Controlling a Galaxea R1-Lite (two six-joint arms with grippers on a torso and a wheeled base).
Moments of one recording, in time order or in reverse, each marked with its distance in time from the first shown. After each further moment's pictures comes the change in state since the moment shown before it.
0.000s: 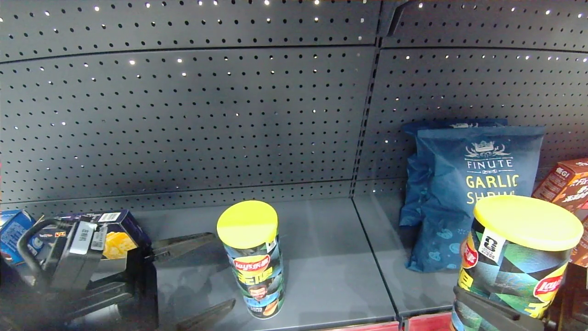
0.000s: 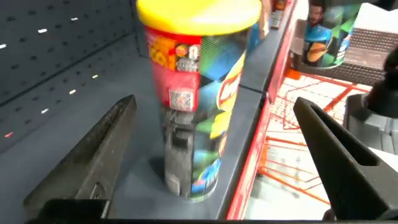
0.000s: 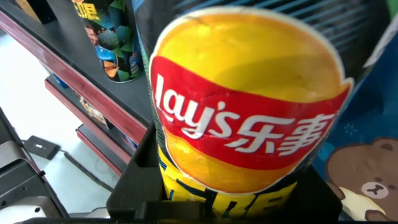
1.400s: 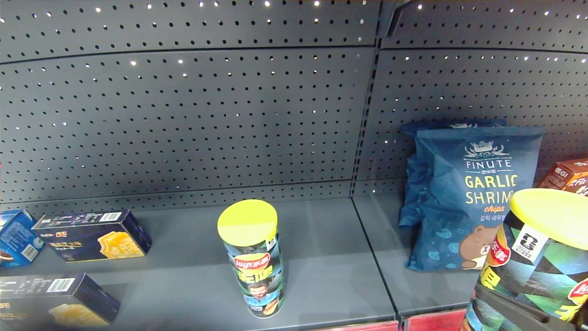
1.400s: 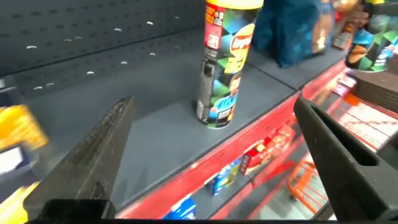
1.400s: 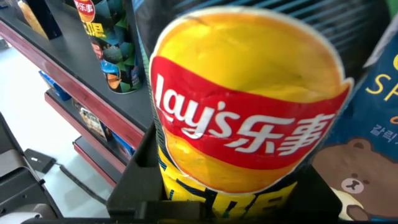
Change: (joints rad) left arm 0.132 -1.149 -0.069 1.164 0.309 -0.081; right arm 0.000 -0.080 0.007 0.003 -0.002 -0.019
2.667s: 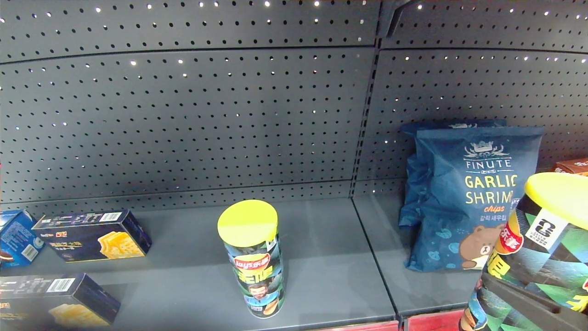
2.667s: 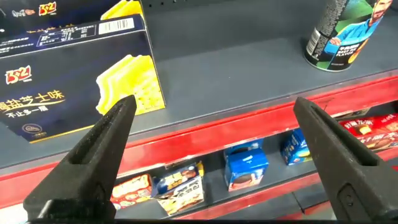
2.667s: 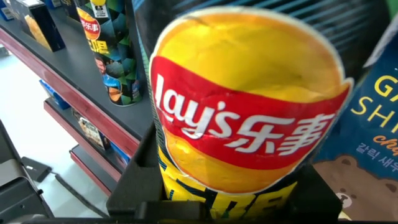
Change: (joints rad) left arm -0.001 -0.258 0.100 0.305 0.420 0.109; right arm 0.008 -0.010 -0.043 0.010 0.005 -0.011
